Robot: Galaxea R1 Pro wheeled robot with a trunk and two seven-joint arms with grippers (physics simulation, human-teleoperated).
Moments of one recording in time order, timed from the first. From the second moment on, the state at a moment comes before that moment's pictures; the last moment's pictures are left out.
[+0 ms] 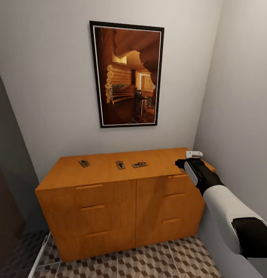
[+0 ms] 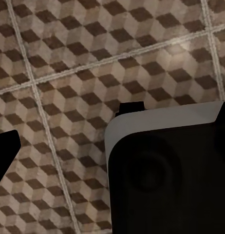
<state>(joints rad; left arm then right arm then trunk) 0.00 0.02 -0.14 -0.14 0.02 -0.18 0.12 -1.07 -0.07 0.10 -0.60 -0.17 0.56 -0.26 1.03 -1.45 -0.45</state>
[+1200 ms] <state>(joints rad) 0.00 0.02 -0.14 -0.14 0.02 -0.18 0.12 -1.07 -0.07 0.10 -0.60 -0.18 0.56 -0.20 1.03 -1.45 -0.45</state>
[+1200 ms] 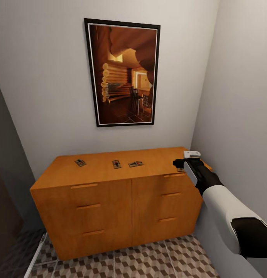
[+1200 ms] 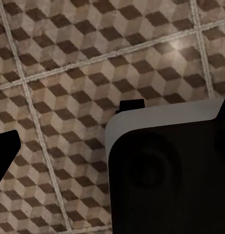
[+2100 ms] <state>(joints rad) 0.00 0.02 -0.14 -0.13 0.02 -0.18 0.12 -1.07 -0.07 0.10 -0.60 -0.17 0.56 -0.15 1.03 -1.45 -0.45</state>
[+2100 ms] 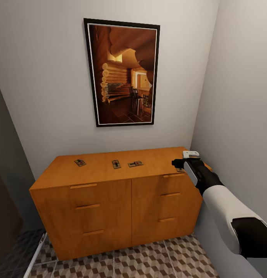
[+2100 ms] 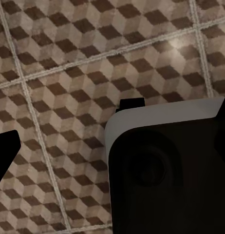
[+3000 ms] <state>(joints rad) 0.00 0.01 -0.14 -0.13 0.02 -0.18 0.13 -1.07 -0.07 0.10 -0.60 -0.17 0.56 -0.15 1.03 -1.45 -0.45</state>
